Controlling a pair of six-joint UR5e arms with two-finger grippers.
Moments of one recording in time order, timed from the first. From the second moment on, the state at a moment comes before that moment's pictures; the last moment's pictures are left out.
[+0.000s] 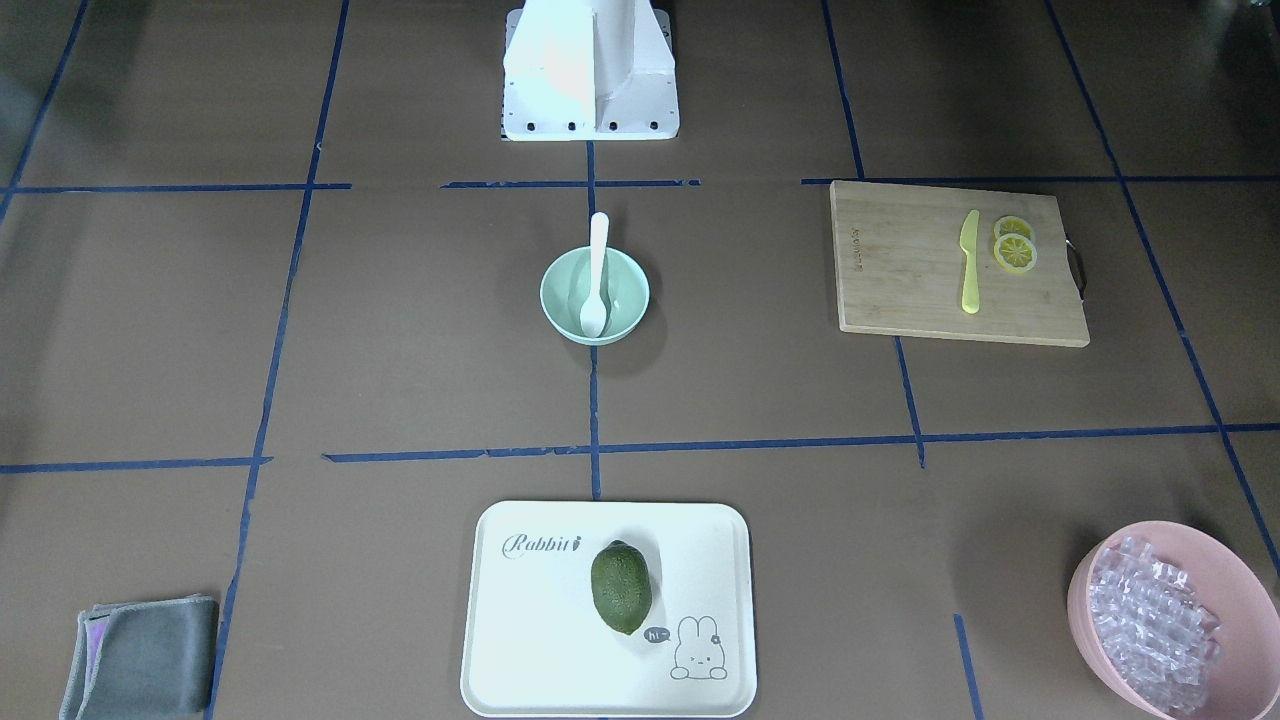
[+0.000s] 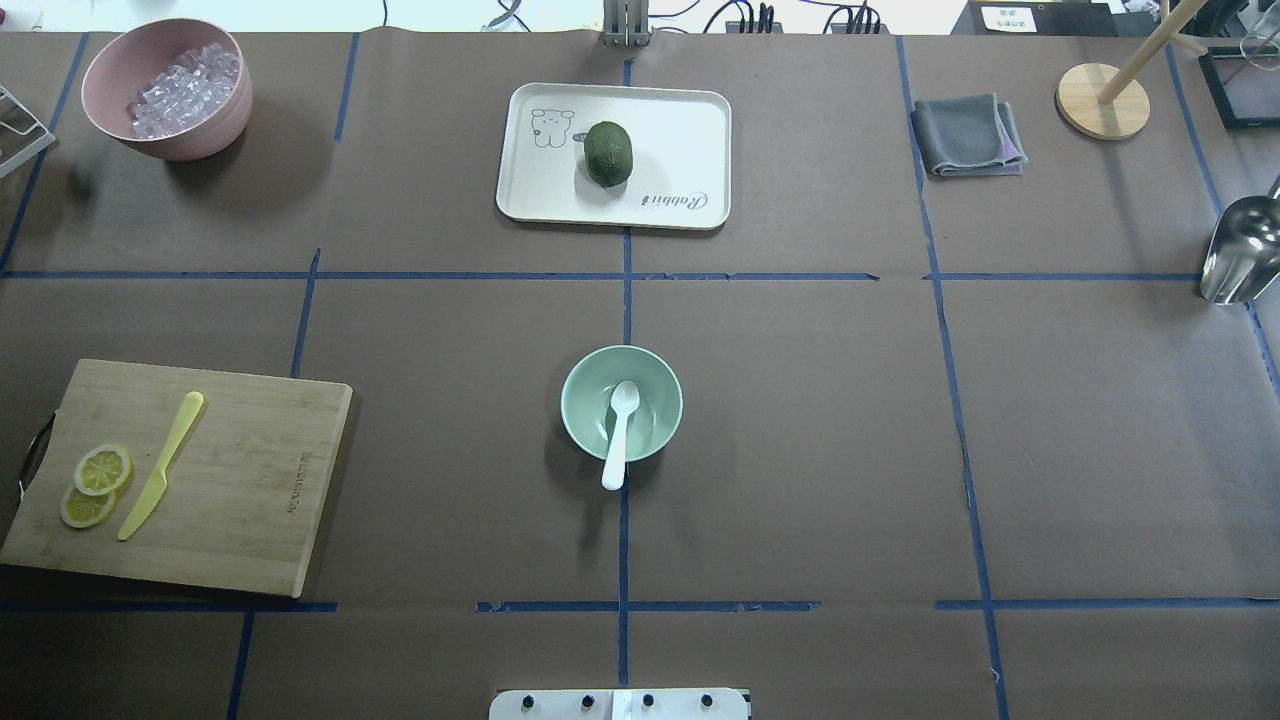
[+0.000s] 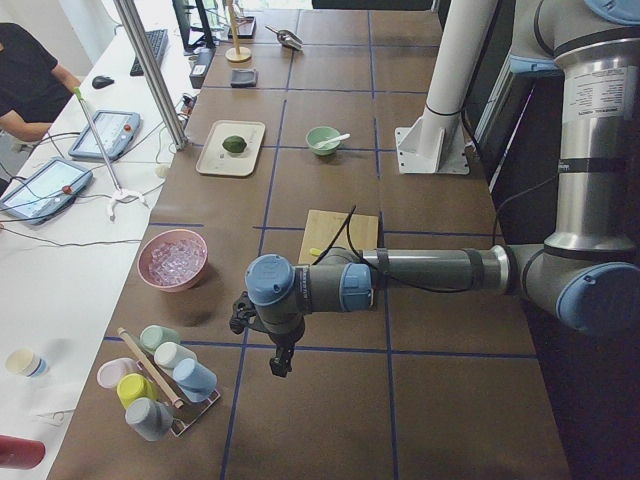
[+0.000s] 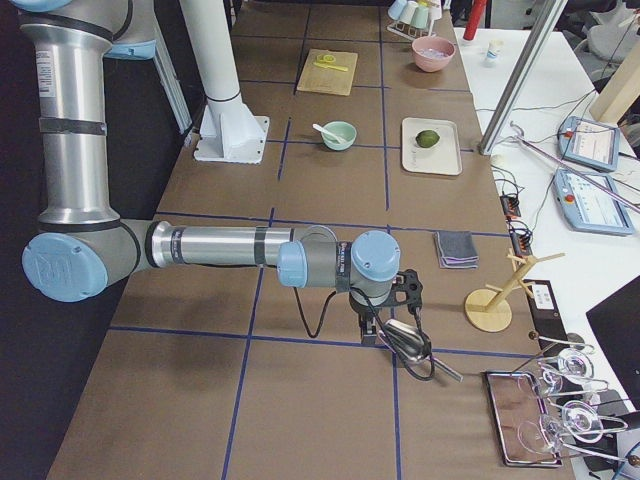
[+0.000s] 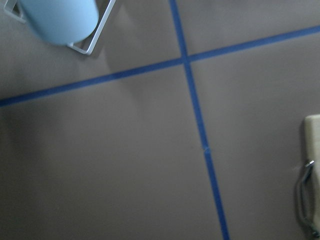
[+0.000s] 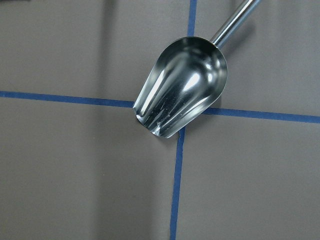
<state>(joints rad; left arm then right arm) -1.58 -1.50 -1.60 -1.54 -2.33 0.28 1.59 -1.59 1.62 -1.56 2.42 -0.06</state>
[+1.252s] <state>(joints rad) -1.58 -1.50 -1.60 -1.55 -2.43 0.13 1.59 -1.60 1.62 -1.56 2.44 -0.06</state>
